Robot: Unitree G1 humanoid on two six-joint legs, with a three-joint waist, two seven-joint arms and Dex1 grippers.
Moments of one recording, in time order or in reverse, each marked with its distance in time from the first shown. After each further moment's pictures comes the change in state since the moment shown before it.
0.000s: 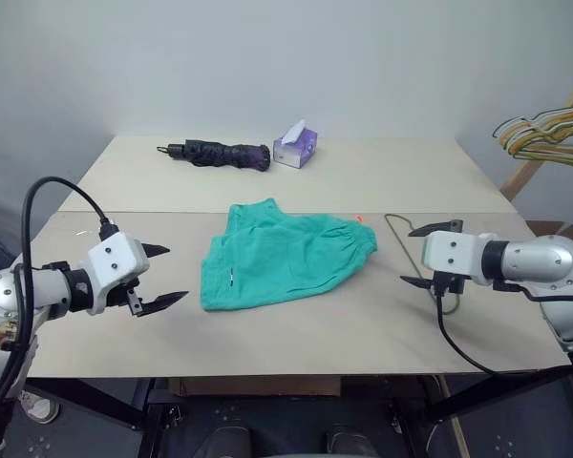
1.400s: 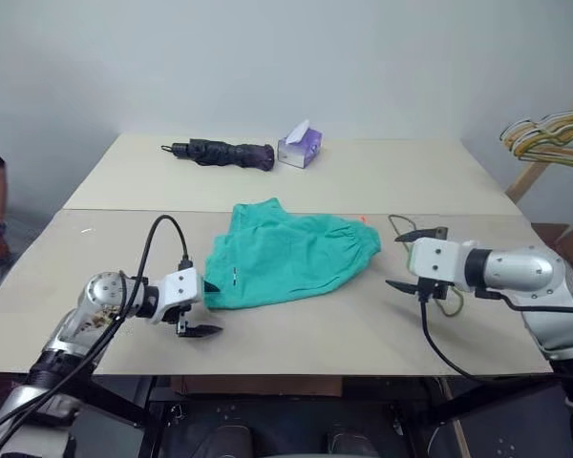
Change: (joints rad) left arm -0.316 -0.188 -0.431 0.557 0.214 -0.323 -0.204; right arm 0.062 0.072 0.011 -0.076 -0.021 0.046 -0.042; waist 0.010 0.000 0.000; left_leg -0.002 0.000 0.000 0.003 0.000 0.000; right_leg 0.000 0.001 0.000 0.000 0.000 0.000
